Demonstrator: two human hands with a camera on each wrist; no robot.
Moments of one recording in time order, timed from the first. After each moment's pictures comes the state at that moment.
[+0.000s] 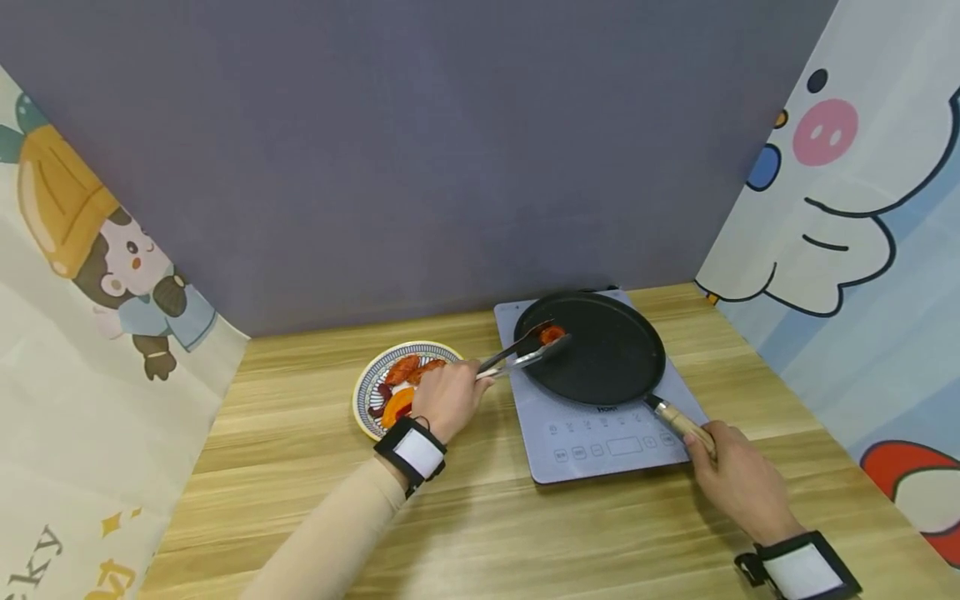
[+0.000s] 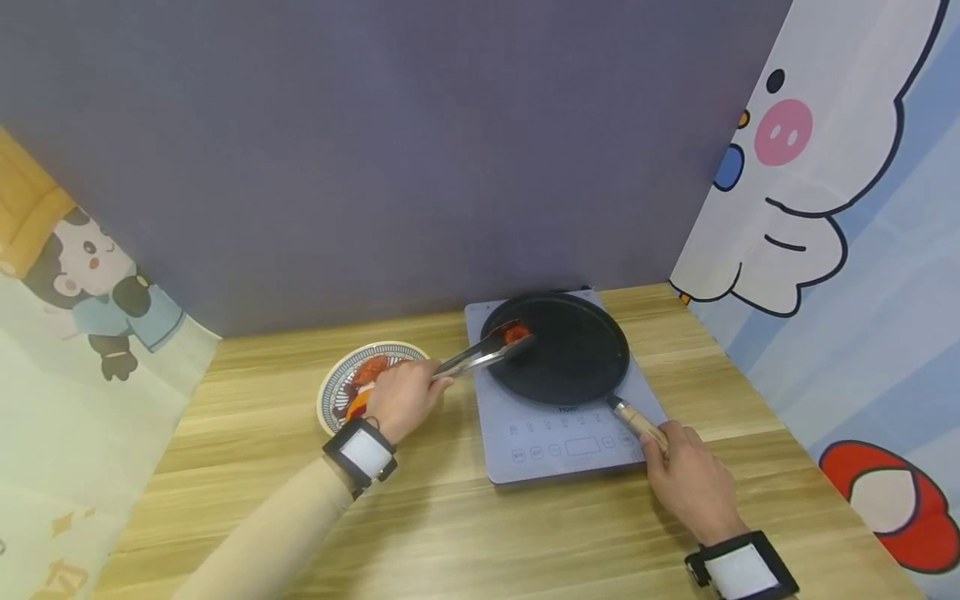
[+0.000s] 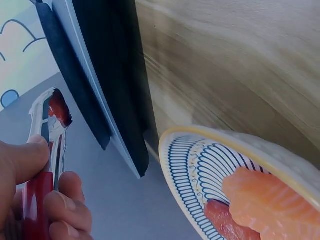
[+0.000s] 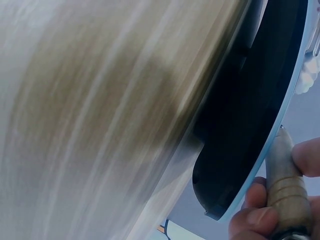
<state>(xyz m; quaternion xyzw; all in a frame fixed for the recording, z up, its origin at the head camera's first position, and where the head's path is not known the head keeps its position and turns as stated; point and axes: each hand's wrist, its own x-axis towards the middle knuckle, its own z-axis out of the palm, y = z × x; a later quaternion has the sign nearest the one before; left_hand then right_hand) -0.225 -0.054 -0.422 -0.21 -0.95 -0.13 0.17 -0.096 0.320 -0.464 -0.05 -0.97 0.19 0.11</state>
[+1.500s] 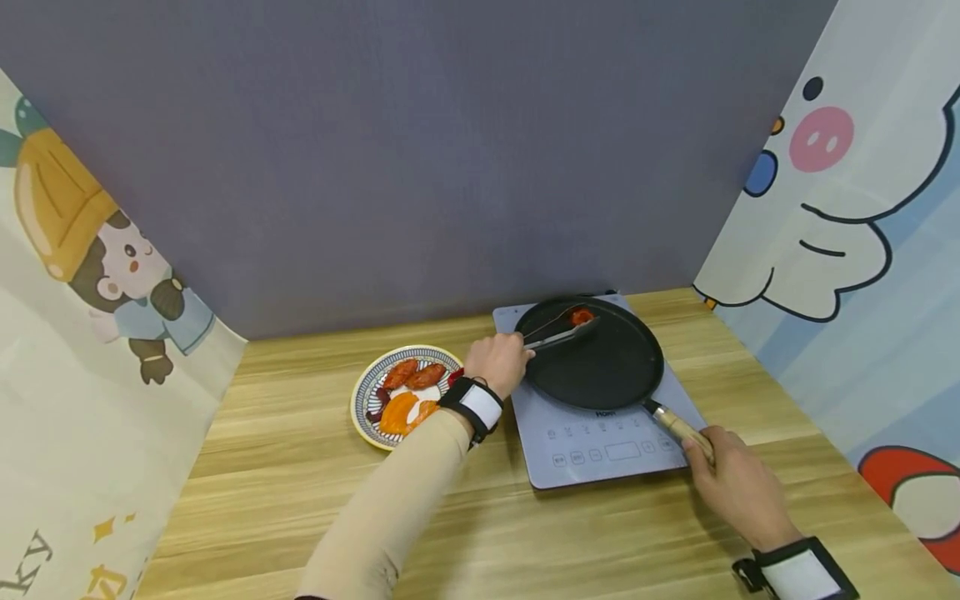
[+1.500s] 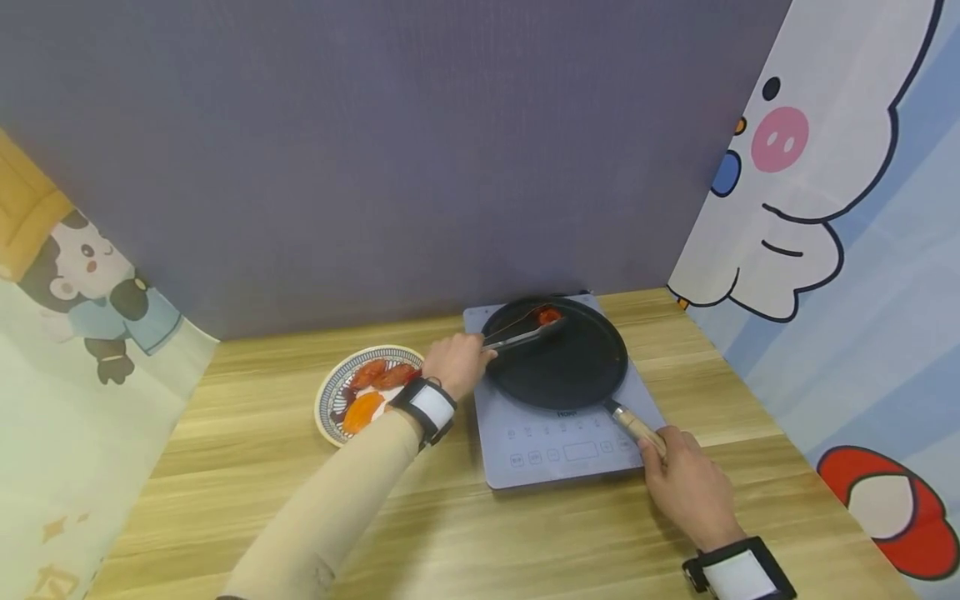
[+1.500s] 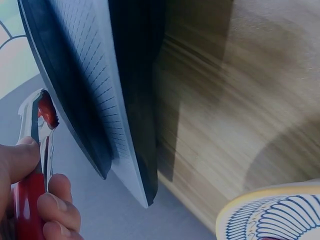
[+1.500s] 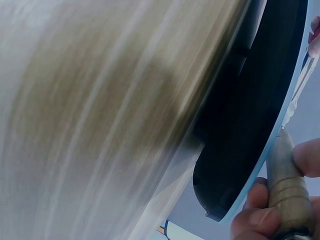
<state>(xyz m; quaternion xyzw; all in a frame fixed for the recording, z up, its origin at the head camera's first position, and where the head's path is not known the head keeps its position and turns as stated) -0.276 0.024 -0.414 -0.18 -0.97 -0.08 0.12 -0.097 0.319 -0.466 -0.04 -0.97 0.18 0.14</state>
